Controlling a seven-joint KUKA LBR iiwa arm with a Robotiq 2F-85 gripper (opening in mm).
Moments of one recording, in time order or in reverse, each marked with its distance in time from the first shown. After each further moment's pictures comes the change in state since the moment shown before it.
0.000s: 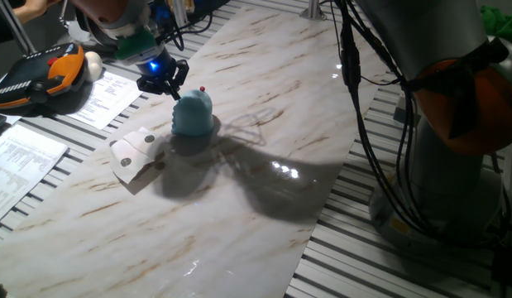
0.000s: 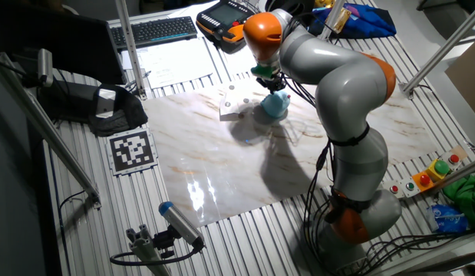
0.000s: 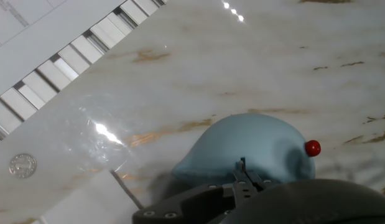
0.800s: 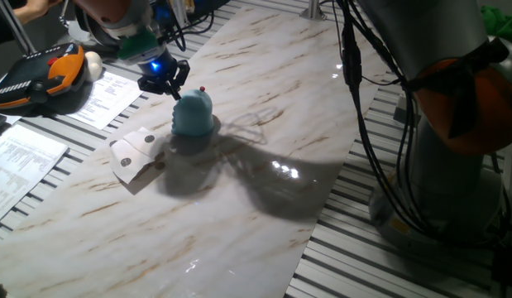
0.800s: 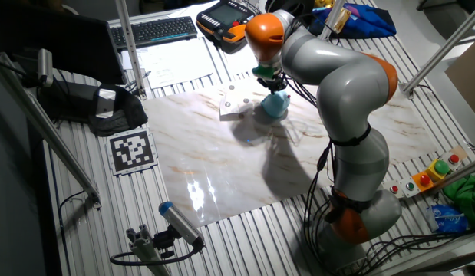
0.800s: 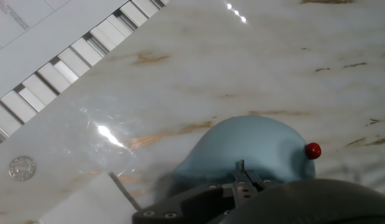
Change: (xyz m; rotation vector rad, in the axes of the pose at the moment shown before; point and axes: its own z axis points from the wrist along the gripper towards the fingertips) arm -0.001 -0.004 0.005 -0.008 -0.003 0.000
